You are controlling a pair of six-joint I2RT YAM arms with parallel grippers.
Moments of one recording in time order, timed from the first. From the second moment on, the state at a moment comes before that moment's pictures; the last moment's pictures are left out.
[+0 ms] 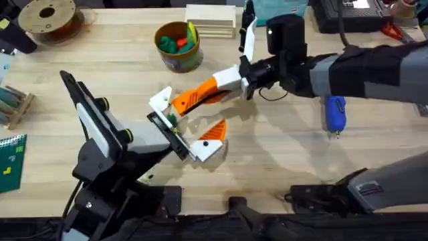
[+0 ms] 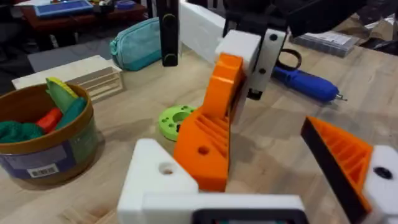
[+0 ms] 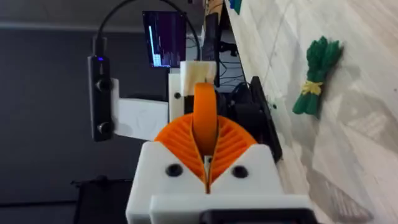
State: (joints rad) left arm -0.40 0.01 0.01 -0.07 0.45 -0.02; right arm 0.46 1.71 0.83 0.32 -1.37 0.91
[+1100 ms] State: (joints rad) left arm -0.39 0.01 0.01 -0.07 0.37 -0.03; right arm 0.56 1.89 1.04 0.40 -1.37 0.95
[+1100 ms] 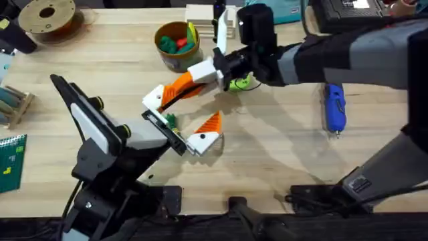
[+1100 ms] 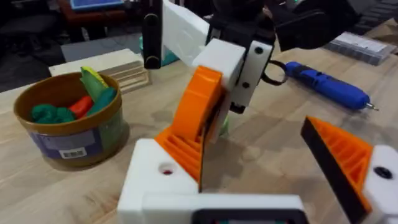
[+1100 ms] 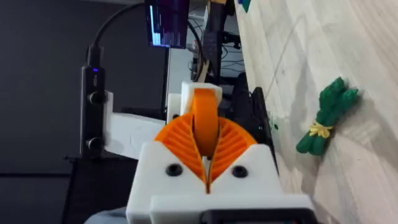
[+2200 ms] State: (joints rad) left arm -0.37 0.01 0.01 -0.08 0.26 -0.05; right arm 0.61 1.93 1.08 0.47 -1.24 0.95
